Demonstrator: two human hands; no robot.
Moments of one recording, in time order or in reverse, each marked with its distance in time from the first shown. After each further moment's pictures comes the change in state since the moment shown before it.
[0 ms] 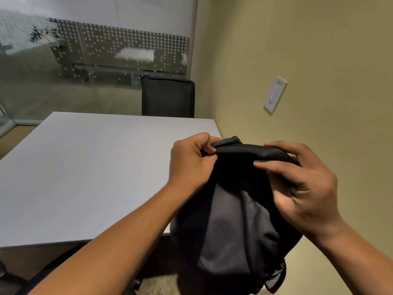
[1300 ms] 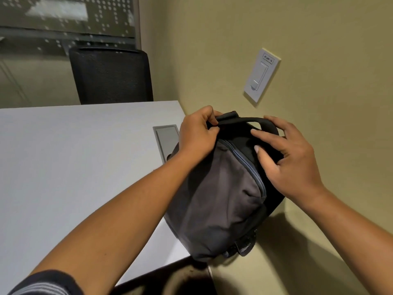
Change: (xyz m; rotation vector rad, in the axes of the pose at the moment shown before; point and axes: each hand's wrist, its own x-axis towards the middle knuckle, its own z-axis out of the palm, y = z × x) left_hand 0.181 -0.132 0.175 -0.094 -0.208 -0.055; right_hand 0.043 0.199 0.077 -0.236 -0.079 0.324
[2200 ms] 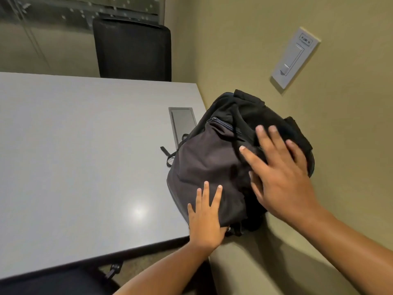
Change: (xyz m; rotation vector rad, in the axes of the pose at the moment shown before) left_hand -0.236 -0.108 0.055 0.649 -0.451 -0.338; right_hand -0.054 -0.016 0.025 -0.554 -0.336 -0.305
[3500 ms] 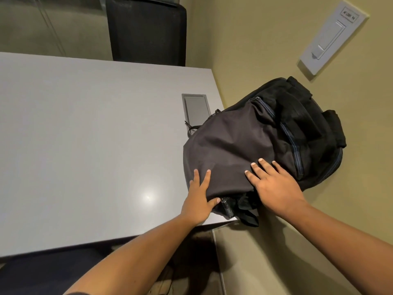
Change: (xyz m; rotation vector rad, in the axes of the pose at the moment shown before) left_hand 0.037 -0.069 -0.007 -0.371 -0.144 -0.104; right_hand -0.017 -0.001 0.097 -0.135 -0.761 -0.133
